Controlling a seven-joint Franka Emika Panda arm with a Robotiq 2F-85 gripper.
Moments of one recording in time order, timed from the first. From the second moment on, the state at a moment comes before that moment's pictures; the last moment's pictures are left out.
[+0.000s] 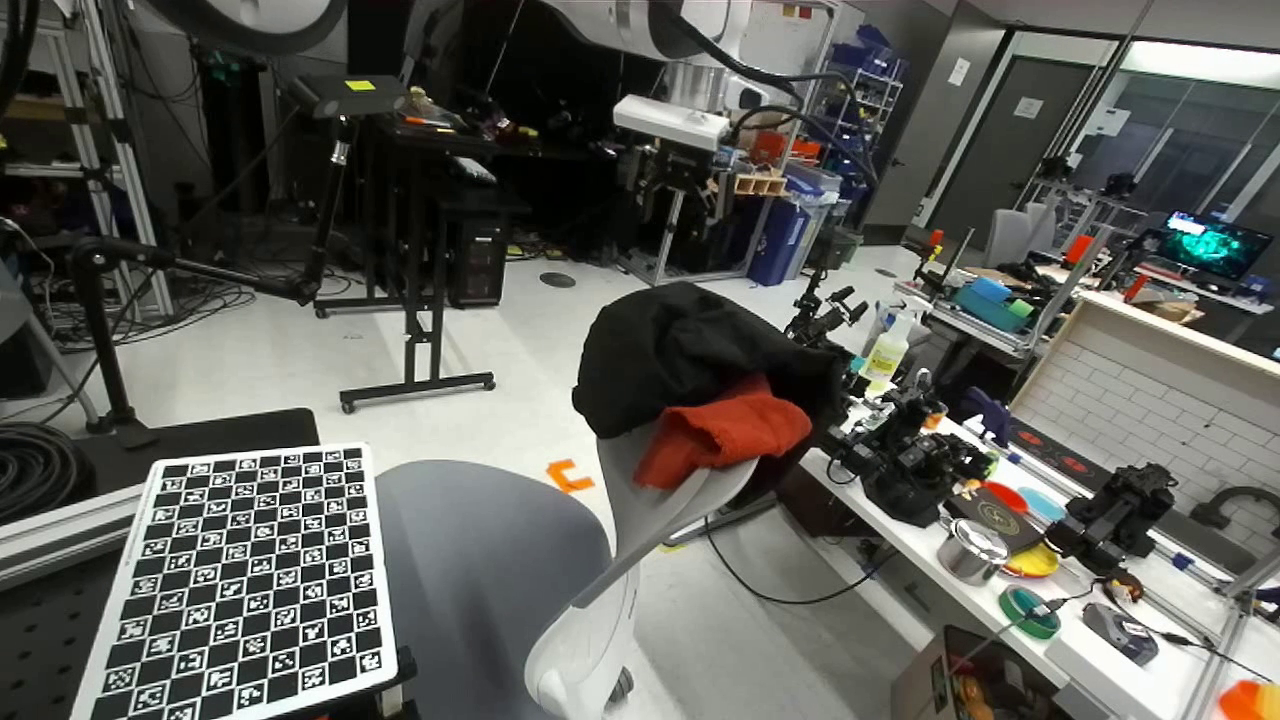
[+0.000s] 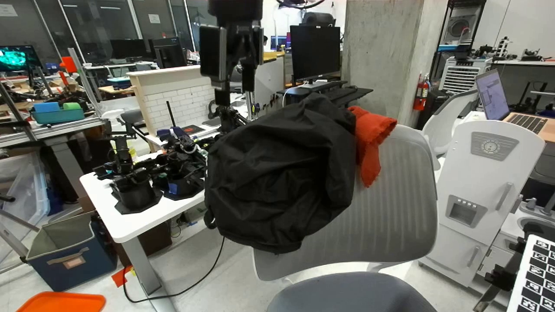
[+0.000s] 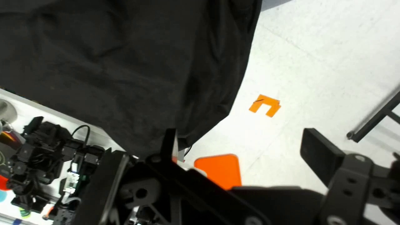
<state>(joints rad) 0.25 0.85 0.00 -0.81 -0.02 1.82 -0.26</state>
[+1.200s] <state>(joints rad) 0.41 0.48 0.04 -1.63 -0.31 2.09 -0.07</state>
